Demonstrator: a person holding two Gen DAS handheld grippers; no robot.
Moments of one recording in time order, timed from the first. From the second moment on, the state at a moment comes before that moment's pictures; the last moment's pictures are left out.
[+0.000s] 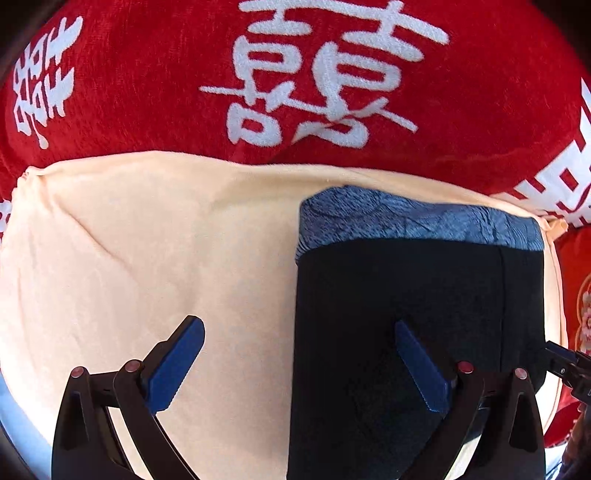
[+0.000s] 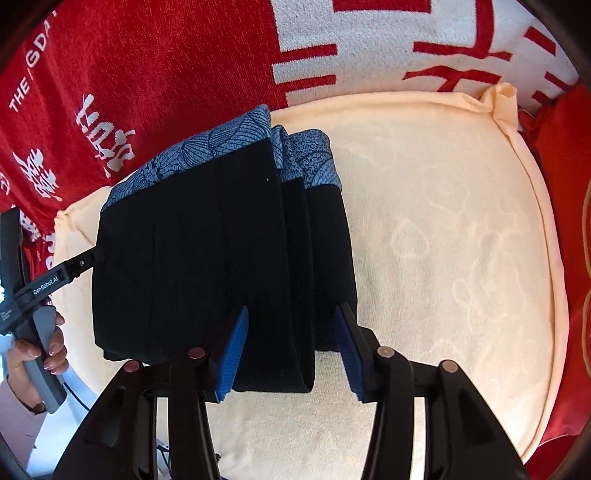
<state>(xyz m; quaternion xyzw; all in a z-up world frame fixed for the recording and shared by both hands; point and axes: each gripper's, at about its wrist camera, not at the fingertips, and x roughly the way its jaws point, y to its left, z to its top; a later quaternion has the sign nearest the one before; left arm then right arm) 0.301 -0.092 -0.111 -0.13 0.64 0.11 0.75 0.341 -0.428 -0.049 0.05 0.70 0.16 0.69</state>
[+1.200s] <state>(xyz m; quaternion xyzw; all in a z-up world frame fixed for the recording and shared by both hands) 0.333 -0.112 -0.166 -0.25 0.67 -0.08 0.70 0.383 -0.480 -0.101 0.21 0.73 0.26 0.60</state>
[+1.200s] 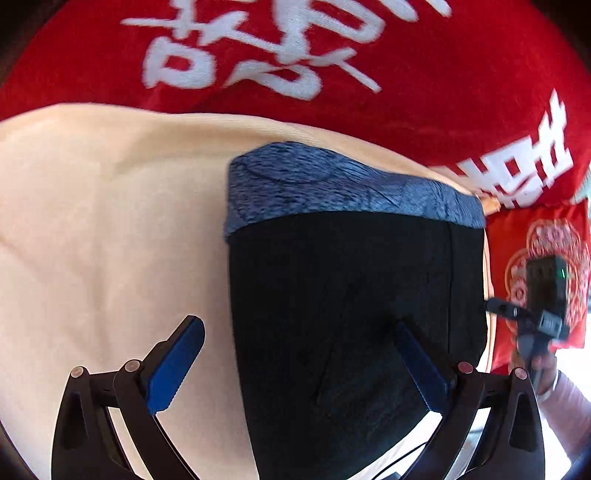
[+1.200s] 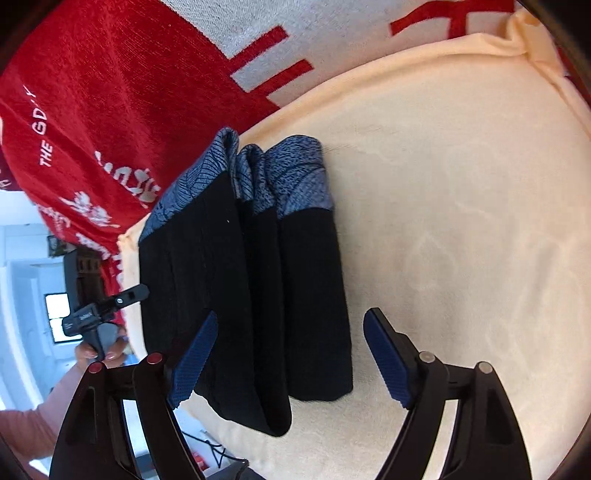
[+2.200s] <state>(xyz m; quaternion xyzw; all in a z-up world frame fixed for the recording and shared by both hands) 0.285 -0.143 -0.098 -0.25 0.64 -0.08 0.73 0.361 -0.456 -0.053 0.24 0.72 0.32 0.57</state>
